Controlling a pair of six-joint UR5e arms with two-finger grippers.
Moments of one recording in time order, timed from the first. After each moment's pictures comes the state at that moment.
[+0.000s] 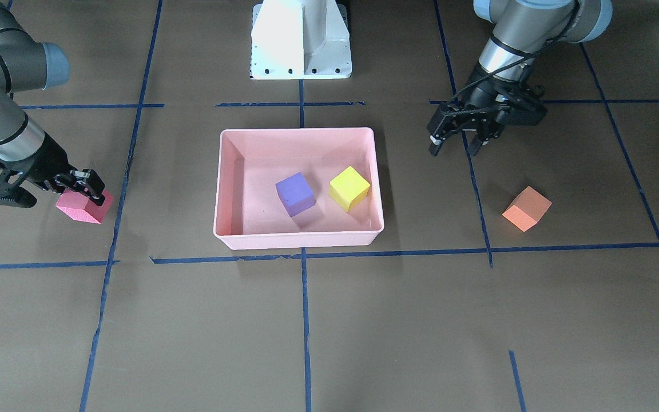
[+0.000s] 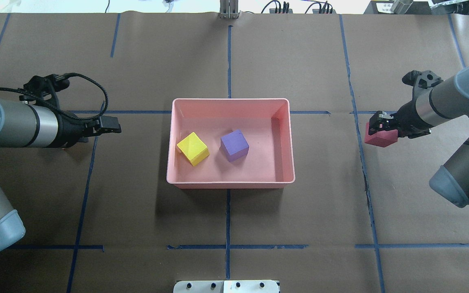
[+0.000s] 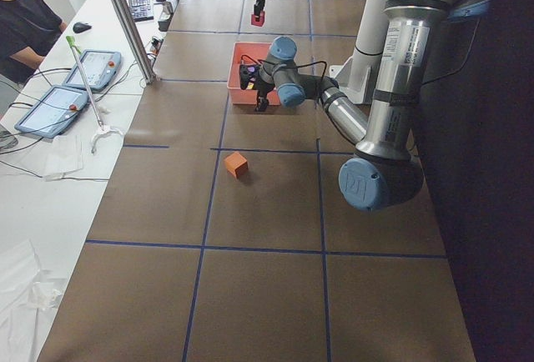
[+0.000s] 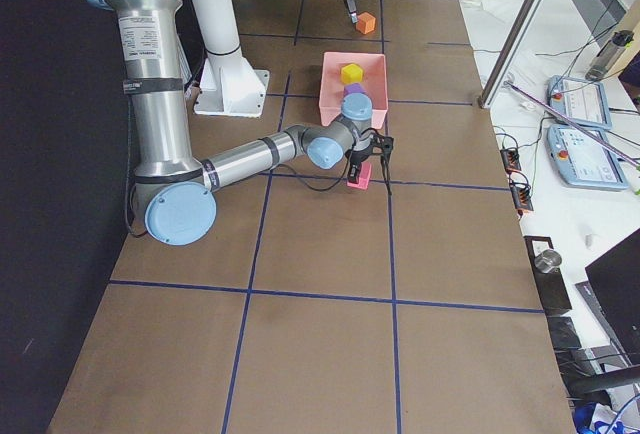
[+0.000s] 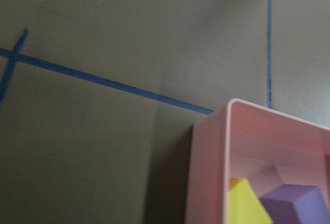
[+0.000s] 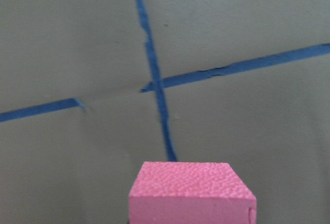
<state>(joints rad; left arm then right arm) -0.70 -1.69 -2.01 -2.01 -1.81 -1.38 0.88 -1.45 1.82 -1.16 2.11 1.17</state>
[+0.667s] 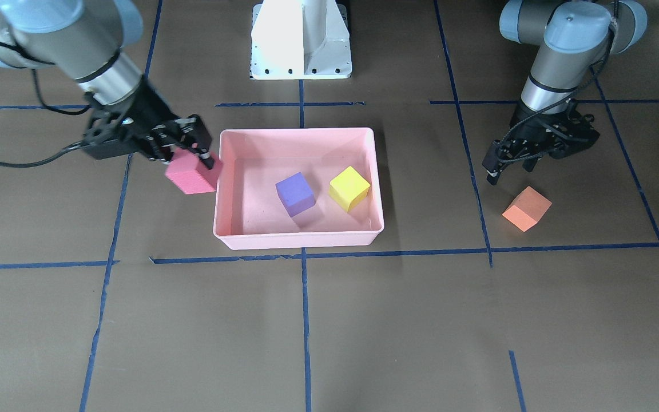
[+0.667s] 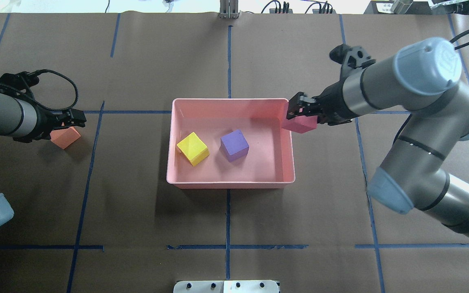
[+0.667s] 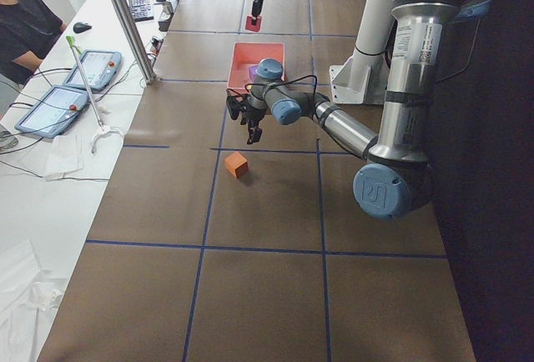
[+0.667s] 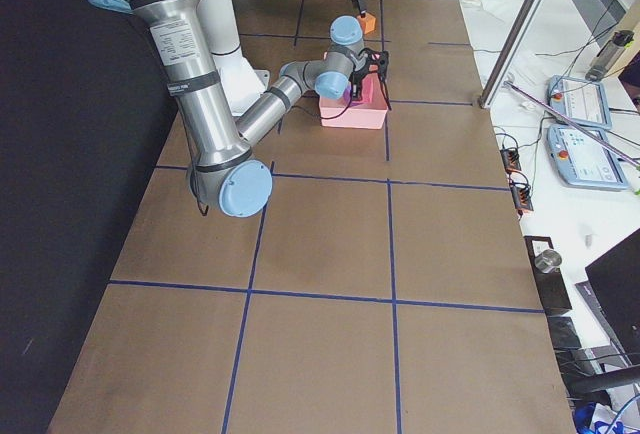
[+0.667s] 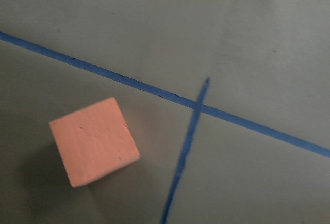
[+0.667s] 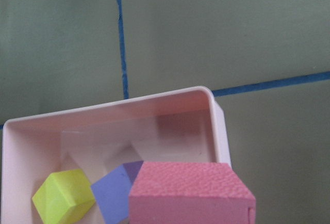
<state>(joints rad) -0.79 -1.67 -1.91 -1.90 -1.81 -1.41 0.70 -1.17 1.90 -1.17 2.00 1.38</state>
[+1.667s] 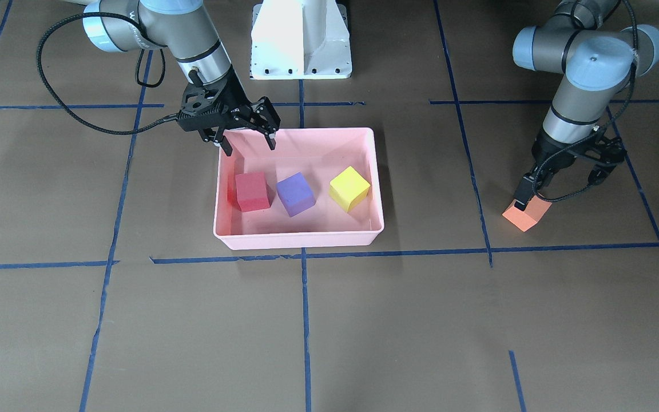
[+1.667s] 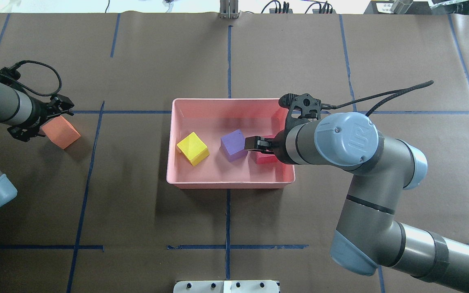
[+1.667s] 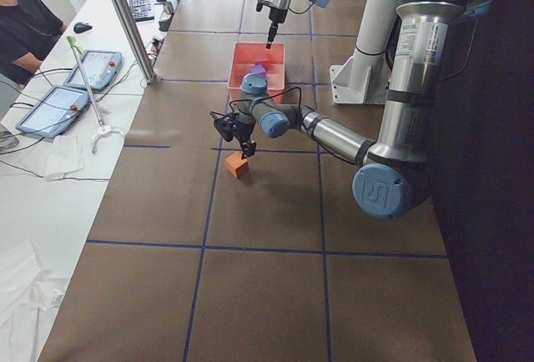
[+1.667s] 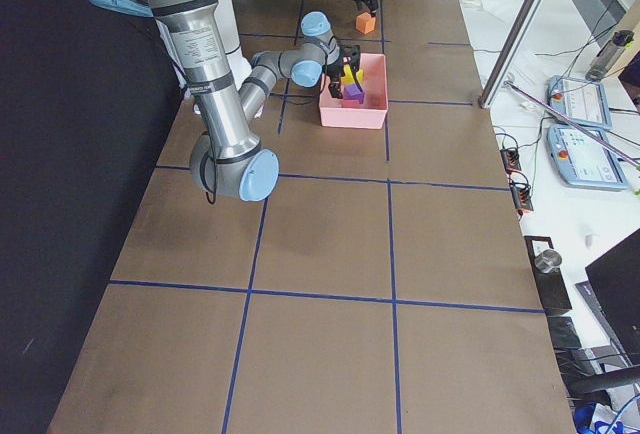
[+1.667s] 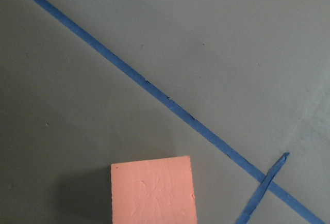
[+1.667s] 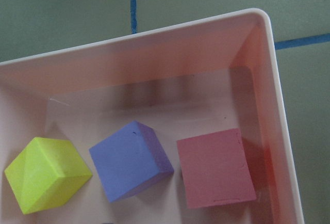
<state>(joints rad) -0.84 -1.70 -1.77 -1.95 -1.86 -1.68 0.48 -1.12 1.91 -1.29 1.70 1.39</state>
